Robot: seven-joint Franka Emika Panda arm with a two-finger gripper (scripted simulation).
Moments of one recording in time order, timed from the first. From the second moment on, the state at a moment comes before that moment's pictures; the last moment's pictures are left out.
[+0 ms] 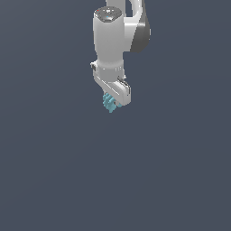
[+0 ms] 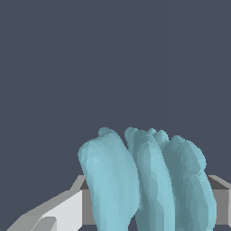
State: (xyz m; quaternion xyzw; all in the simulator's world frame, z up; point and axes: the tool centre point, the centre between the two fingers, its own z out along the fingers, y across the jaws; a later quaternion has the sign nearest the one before) arm -0.075 -0.018 0.252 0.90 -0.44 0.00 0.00
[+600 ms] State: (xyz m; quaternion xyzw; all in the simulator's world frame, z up) arm -0.113 0.014 0.380 0.90 -0.44 0.00 0.00
